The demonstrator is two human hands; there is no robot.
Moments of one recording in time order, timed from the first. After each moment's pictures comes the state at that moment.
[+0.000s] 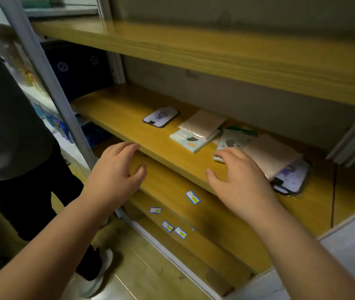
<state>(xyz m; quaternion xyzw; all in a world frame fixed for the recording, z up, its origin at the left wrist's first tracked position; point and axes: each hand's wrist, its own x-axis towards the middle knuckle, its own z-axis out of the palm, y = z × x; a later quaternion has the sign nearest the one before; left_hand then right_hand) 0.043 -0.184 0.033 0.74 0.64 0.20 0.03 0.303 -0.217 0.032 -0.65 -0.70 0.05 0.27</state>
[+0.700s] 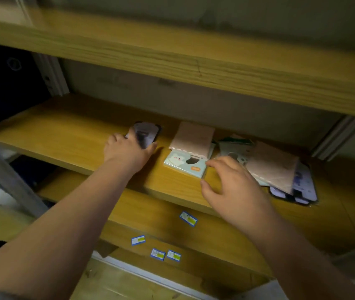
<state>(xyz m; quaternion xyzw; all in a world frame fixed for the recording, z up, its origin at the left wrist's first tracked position) 0.063 0.068 -0.011 0.77 0.63 0.03 0.05 0.232 -0.146 0.026 -0.76 -0.61 0.01 0.22</state>
